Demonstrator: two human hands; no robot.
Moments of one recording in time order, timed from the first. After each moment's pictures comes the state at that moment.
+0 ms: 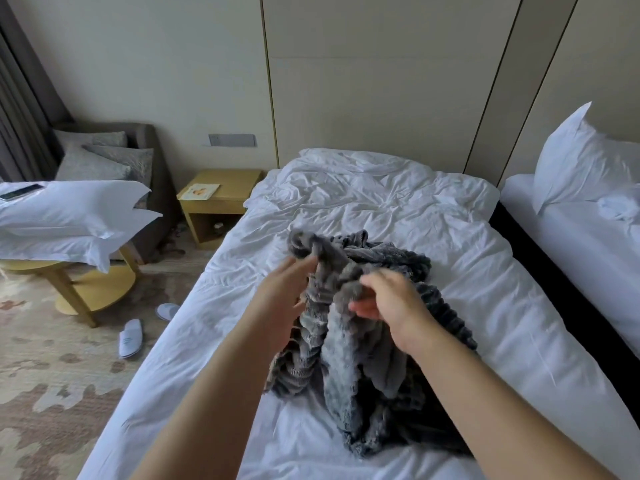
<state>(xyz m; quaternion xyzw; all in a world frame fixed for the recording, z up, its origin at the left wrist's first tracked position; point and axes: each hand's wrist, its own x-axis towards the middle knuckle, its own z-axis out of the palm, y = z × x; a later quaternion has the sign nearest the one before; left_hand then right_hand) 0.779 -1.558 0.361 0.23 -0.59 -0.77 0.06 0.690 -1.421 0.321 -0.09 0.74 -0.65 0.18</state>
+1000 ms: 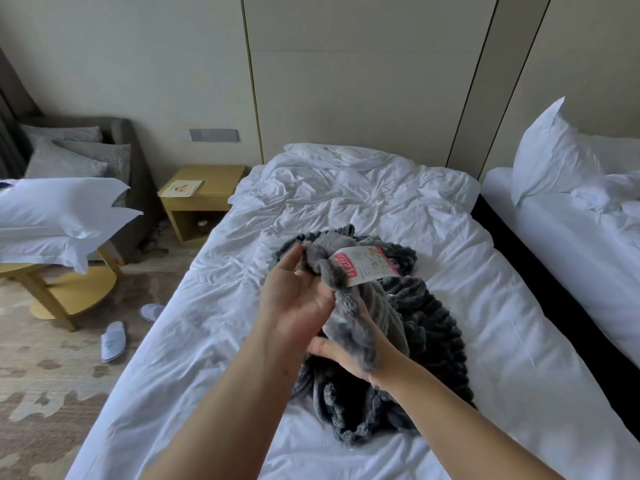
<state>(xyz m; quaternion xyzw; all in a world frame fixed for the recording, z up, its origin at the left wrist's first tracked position) 0.776 -1.534 0.373 0.15 -0.11 -0.98 -0.04 0.747 -1.409 0.297 -0.31 0.82 -0.46 0.13</state>
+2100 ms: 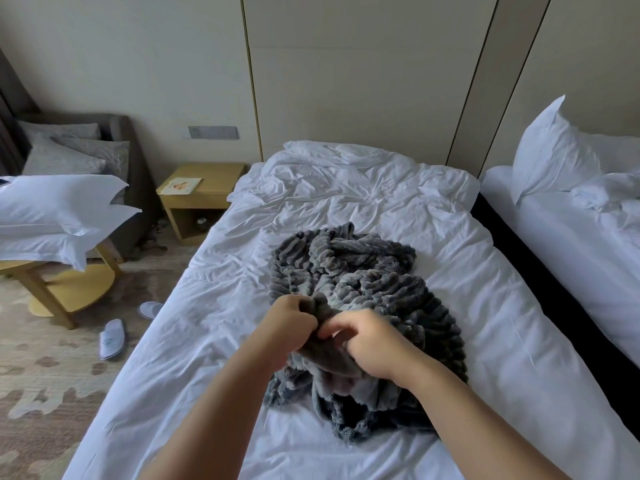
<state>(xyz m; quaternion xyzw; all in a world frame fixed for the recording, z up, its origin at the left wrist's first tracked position) 0.778 -1.546 0.314 0.26 -0.80 -0.53 -0.05 0.731 -1.403 0.290 -0.25 0.83 -0.43 0.26</state>
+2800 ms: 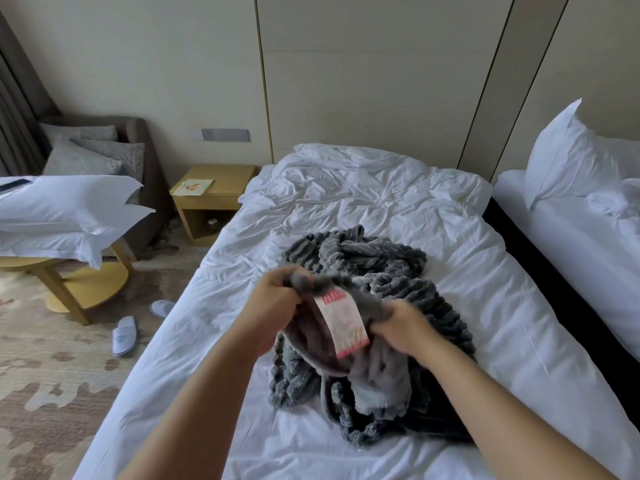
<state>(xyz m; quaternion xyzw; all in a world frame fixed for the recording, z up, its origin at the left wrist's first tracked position) 0.786 -1.577 0.333 0.16 -0.71 -0.67 0.11 0.680 -1.390 0.260 -0.17 0.89 -0.40 0.14</state>
